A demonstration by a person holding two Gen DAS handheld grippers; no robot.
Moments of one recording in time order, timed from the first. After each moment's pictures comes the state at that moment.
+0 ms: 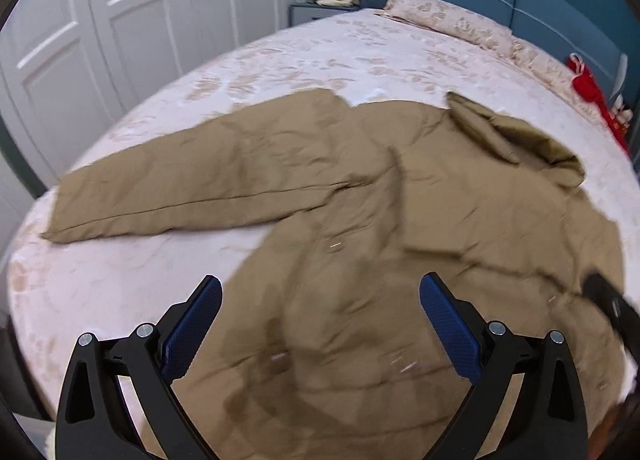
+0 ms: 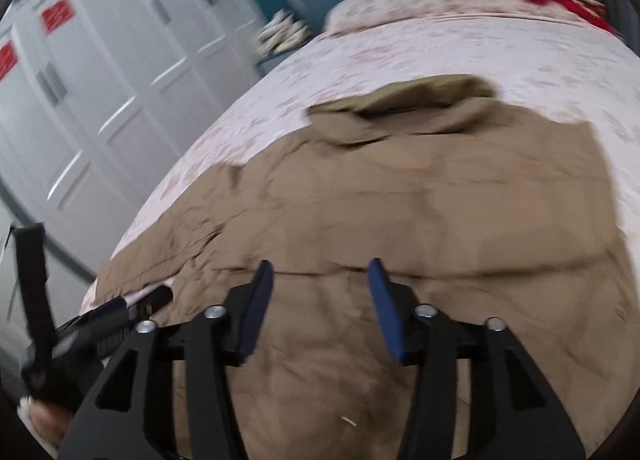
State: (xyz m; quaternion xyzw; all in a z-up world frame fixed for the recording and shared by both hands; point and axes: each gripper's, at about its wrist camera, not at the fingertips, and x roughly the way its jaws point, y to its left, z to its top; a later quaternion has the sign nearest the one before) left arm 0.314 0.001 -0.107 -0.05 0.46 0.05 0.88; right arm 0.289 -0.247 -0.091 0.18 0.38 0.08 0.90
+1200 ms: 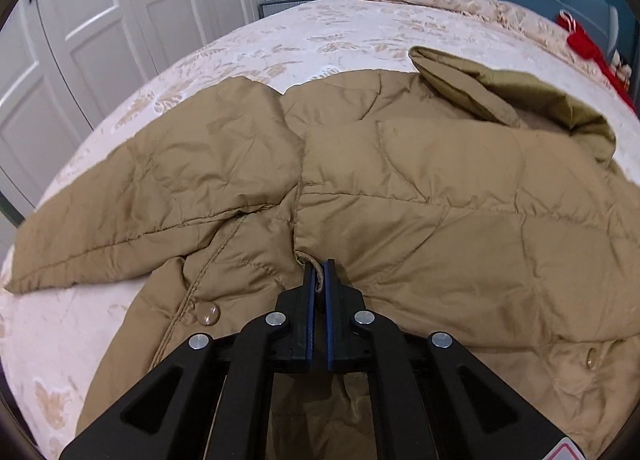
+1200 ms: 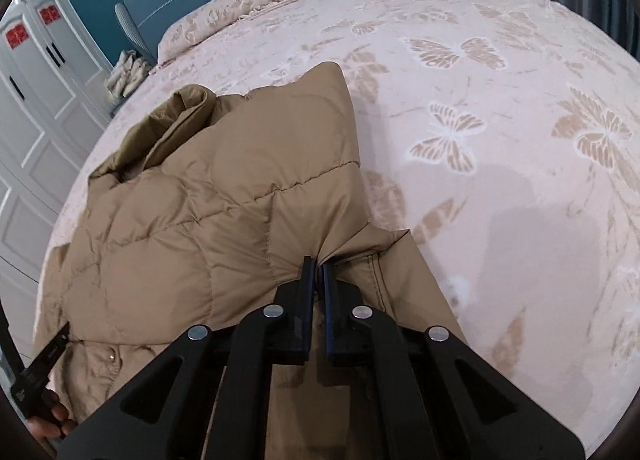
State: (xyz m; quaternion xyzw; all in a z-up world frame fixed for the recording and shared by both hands) left arm 0.385 -0.064 -0.161 0.03 0.46 0.05 0.88; right arm 0.305 -0.404 -0.167 0.24 0.42 -0.14 0.87
